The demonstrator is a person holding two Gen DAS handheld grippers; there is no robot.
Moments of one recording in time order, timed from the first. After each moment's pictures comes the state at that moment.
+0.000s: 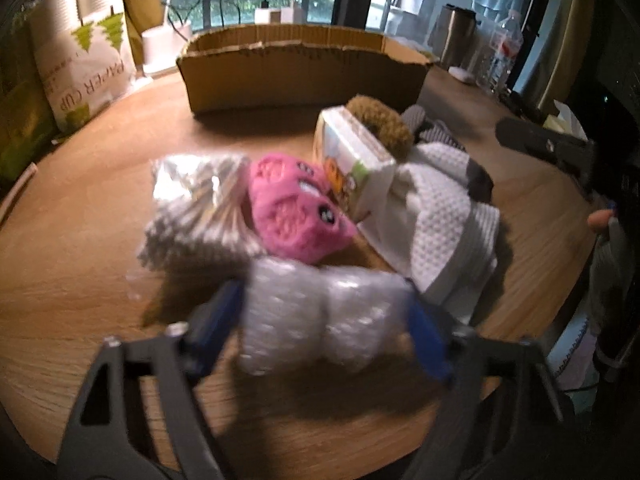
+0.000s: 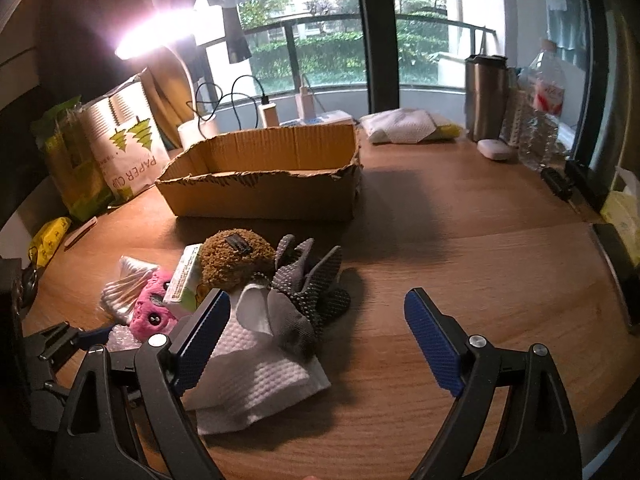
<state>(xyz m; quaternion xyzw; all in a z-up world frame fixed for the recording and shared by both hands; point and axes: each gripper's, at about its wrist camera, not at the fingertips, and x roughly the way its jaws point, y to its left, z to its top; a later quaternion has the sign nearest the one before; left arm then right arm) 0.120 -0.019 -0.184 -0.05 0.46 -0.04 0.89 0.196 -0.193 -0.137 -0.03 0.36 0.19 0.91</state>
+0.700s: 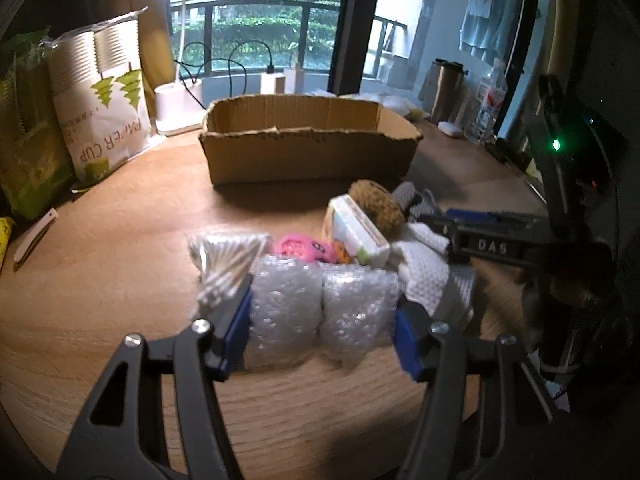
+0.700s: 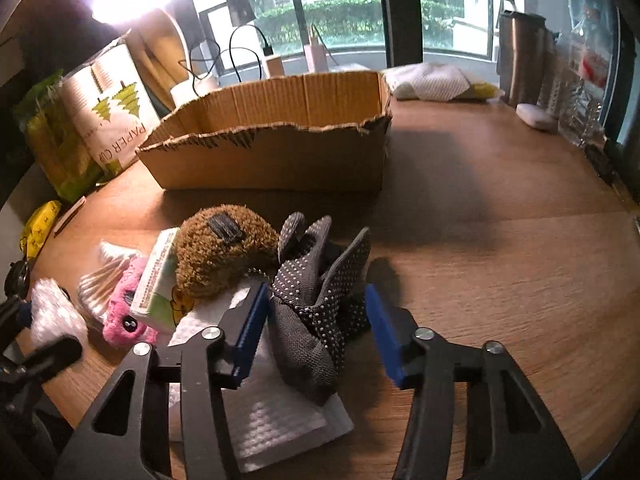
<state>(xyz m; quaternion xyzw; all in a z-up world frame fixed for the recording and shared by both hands) 0.113 0.003 -0.136 -0.06 0.38 -0.05 0.92 0.240 -0.168 -0.176 -0.03 0.43 0.20 0.88</state>
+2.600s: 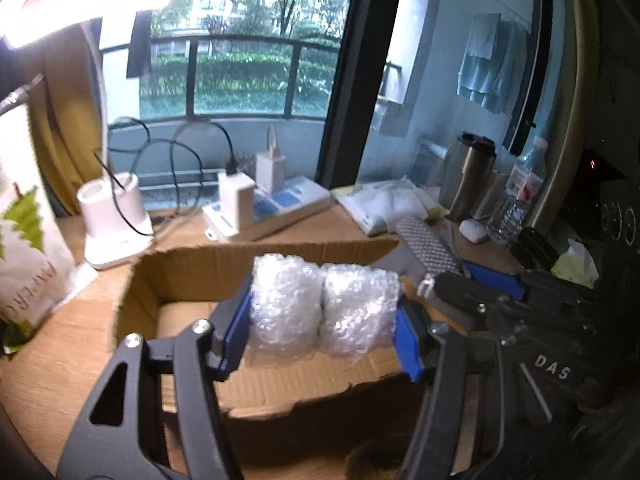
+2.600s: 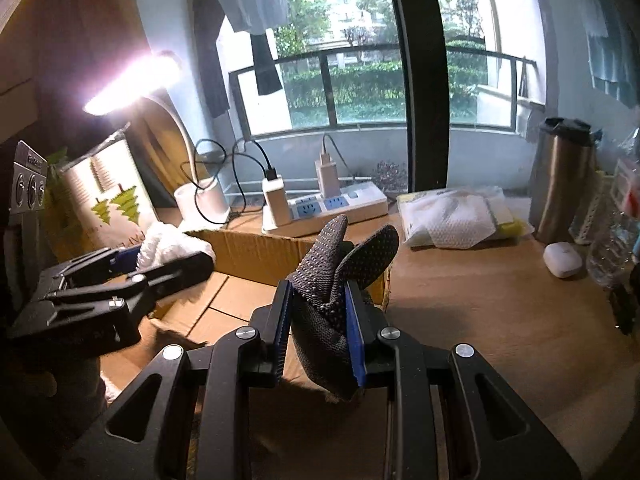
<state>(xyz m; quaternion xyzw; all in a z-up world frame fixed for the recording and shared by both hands) 0.324 -0.006 -0.103 -0.08 0.31 -0.07 0.95 0.351 -0.161 -0.111 -0.02 0.31 0.26 0.92</state>
